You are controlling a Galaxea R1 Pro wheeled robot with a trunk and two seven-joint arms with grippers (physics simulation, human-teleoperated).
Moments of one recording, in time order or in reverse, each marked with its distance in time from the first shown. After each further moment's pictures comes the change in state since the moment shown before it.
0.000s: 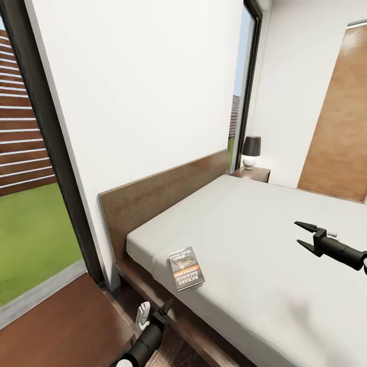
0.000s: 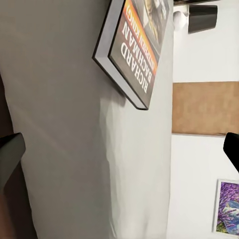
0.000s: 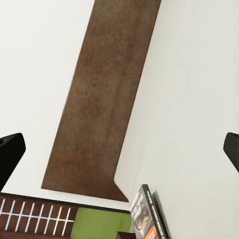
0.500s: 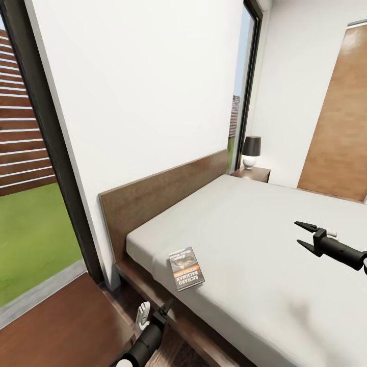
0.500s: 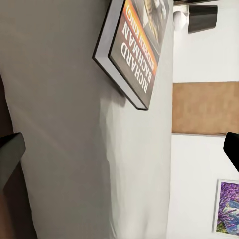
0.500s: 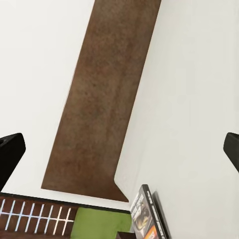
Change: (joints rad) left arm 0.000 0.000 0.000 0.000 0.000 0.000 0.000; right arm 0.000 0.000 0.000 0.000 0.000 0.000 0.000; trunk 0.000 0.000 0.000
